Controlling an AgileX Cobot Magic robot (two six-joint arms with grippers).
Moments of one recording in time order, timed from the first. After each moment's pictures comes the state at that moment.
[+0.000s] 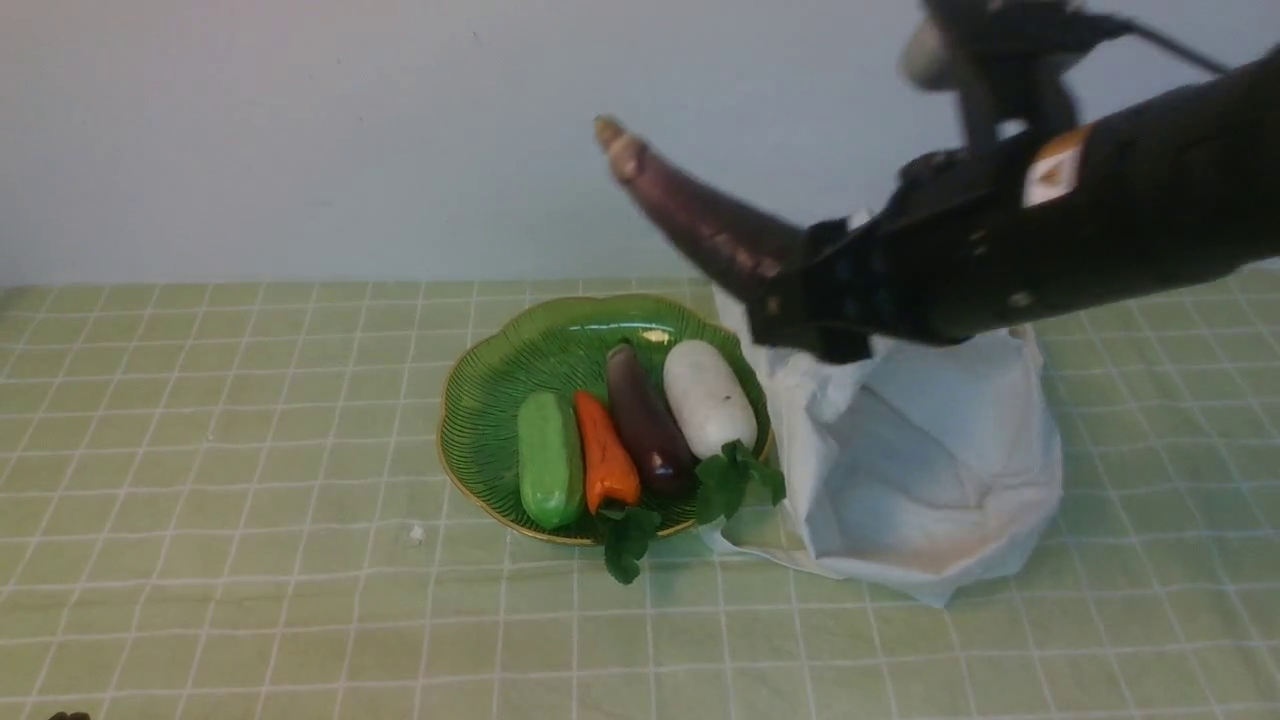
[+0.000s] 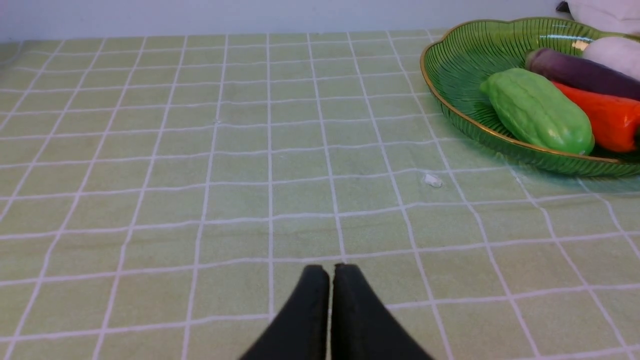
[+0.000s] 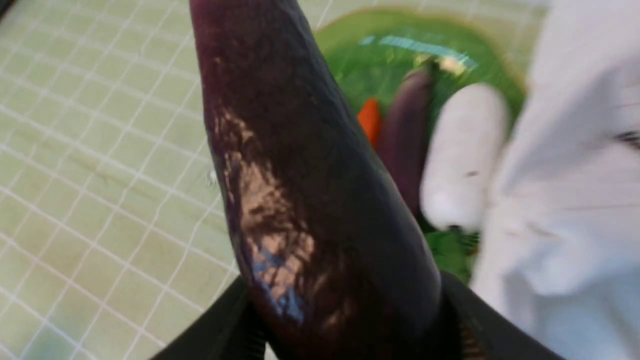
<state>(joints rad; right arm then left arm) 0.59 1.51 -1.26 0.24 0.71 0.03 -0.08 -0.01 0.03 0.02 0.38 -0.07</state>
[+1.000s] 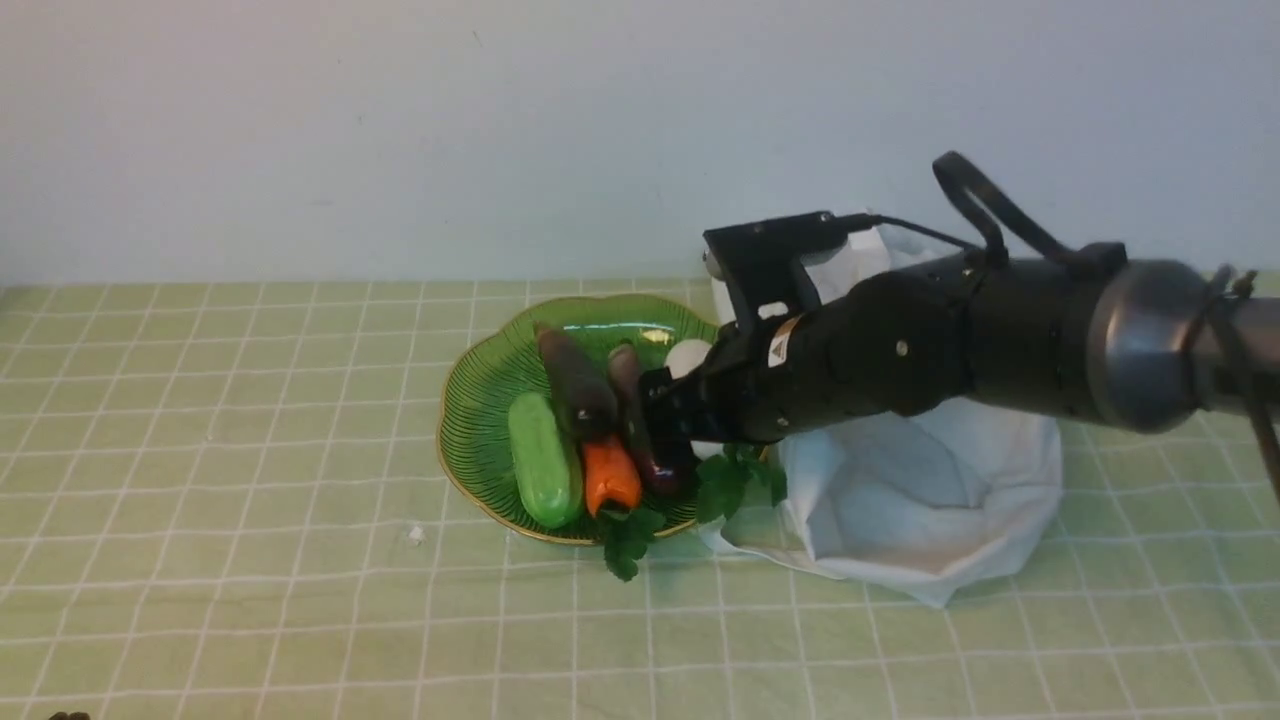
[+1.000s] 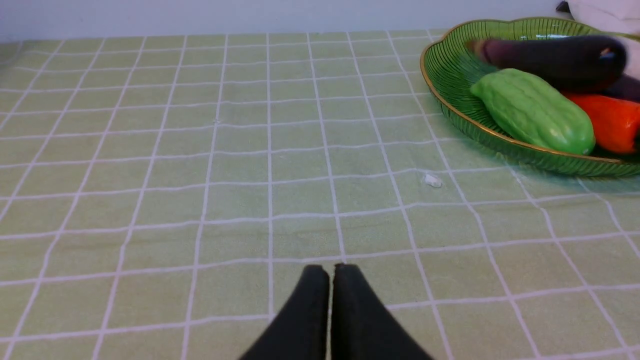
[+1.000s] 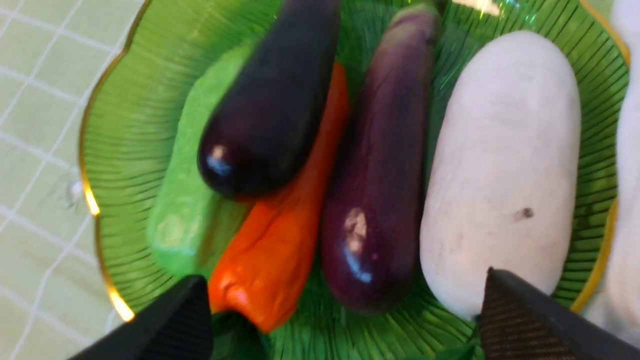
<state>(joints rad) 0.61 1.85 -1.30 0.20 0.47 0.03 -0.08 -0.01 0.03 0.02 0.38 -0.07</state>
